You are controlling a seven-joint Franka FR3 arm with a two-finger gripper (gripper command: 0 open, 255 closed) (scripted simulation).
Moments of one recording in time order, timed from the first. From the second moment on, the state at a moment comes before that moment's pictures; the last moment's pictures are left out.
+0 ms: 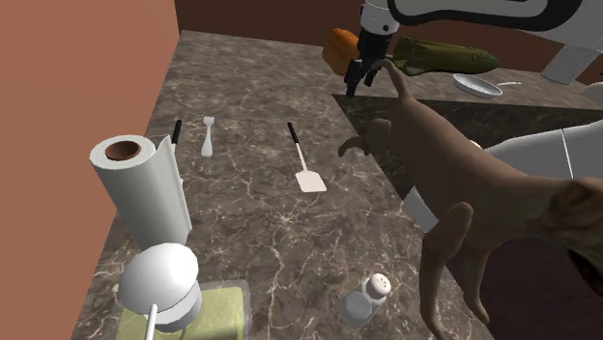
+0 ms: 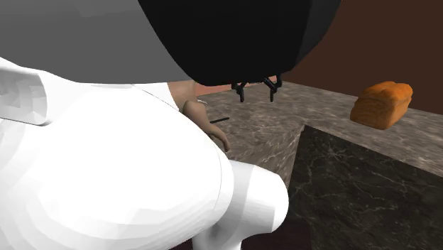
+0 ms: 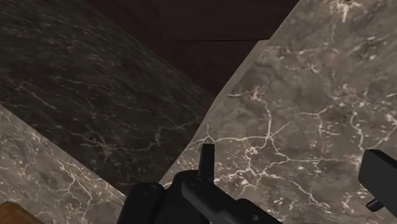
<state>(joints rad) 0.00 -0.76 0.03 -2.43 -0.11 1.68 0.05</state>
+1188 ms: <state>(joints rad) 0.03 -0.67 0.42 -2.50 0.20 1.94 0.87</state>
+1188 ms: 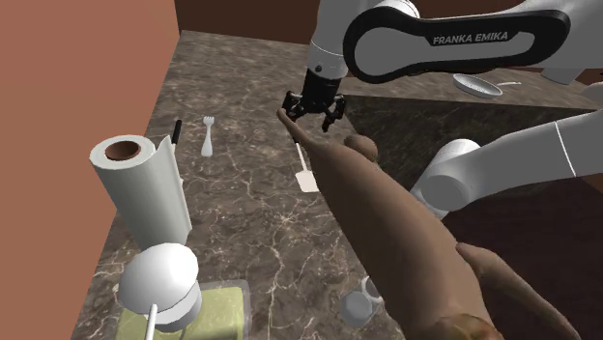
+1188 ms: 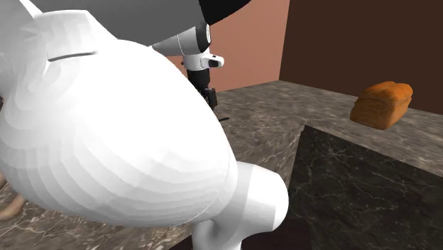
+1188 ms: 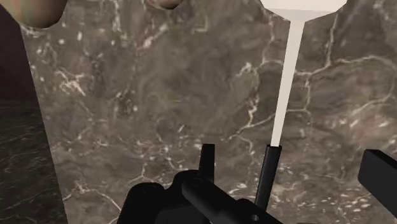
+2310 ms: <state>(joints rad) 0.02 -0.60 0.49 -2.57 0.24 2.05 0.96</state>
